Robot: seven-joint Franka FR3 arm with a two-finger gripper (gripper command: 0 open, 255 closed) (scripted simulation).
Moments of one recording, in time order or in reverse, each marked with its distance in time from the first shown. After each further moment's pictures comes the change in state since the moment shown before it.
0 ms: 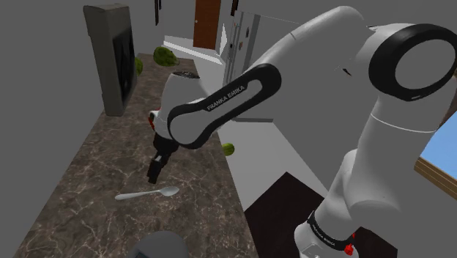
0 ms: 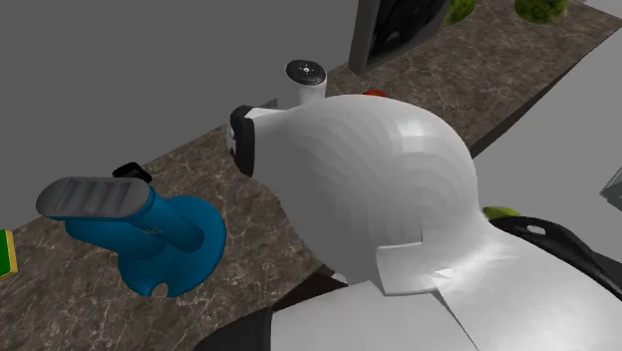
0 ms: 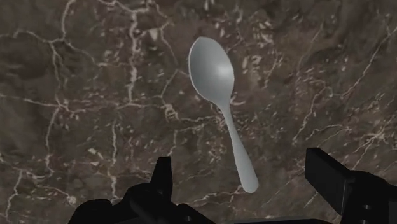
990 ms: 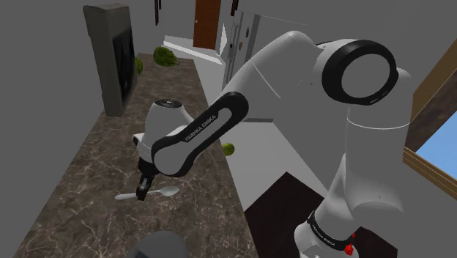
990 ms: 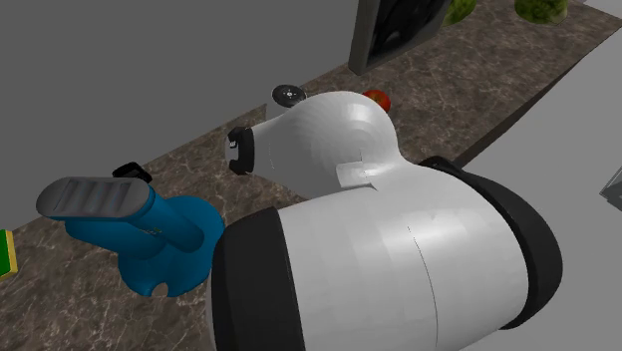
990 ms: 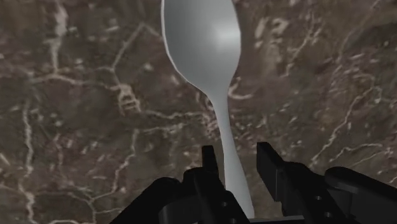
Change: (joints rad) arm 0.051 0.234 0.008 0.100 -0.064 0.145 -0.036
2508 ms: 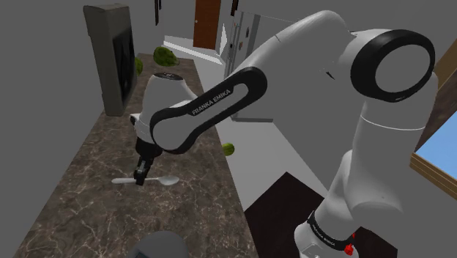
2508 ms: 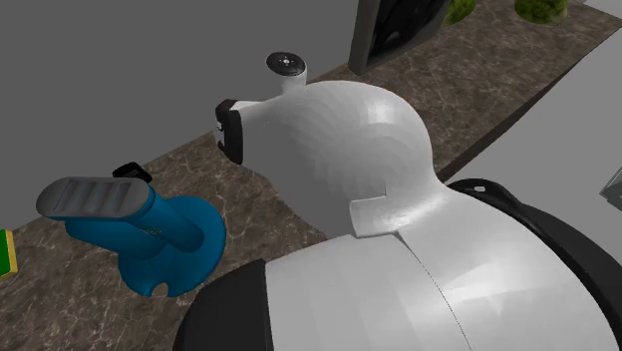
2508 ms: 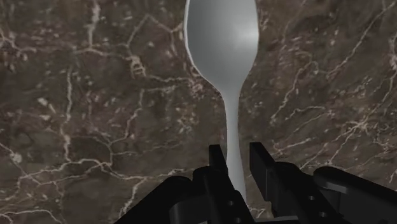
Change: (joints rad) arm -0.016 -0.137 0.014 0.021 0.020 -0.155 0.009
